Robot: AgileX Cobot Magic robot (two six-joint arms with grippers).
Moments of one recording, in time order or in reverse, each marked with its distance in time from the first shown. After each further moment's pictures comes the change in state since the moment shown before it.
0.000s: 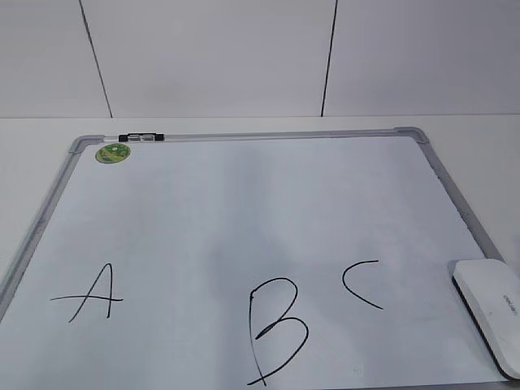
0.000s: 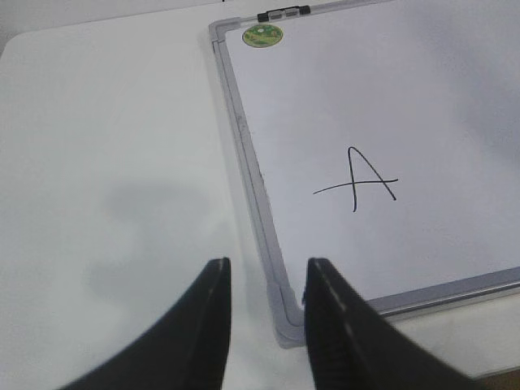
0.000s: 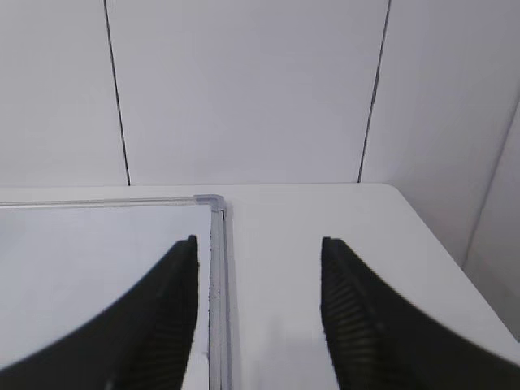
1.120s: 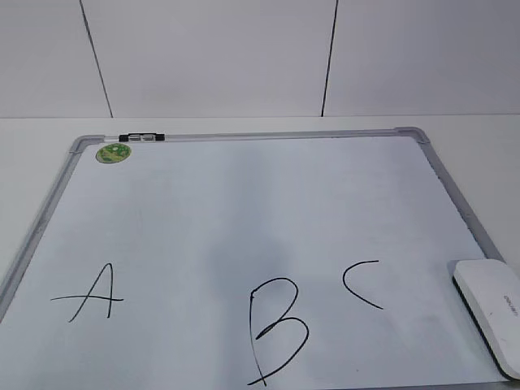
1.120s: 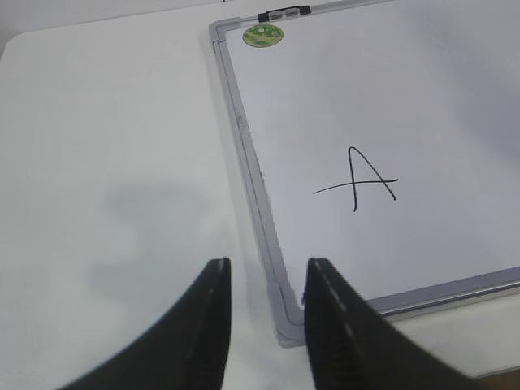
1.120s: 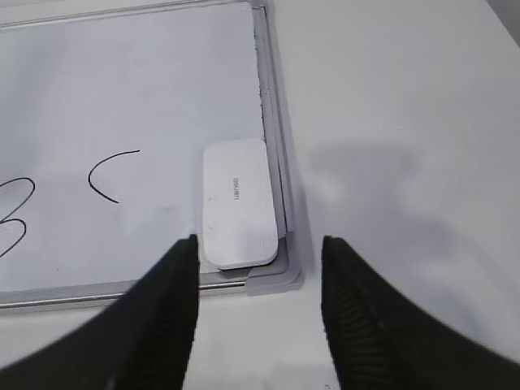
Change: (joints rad) left arm 0.000 0.000 0.000 0.000 0.000 0.000; right arm 0.000 0.038 -0.304 0.127 0.735 0.019
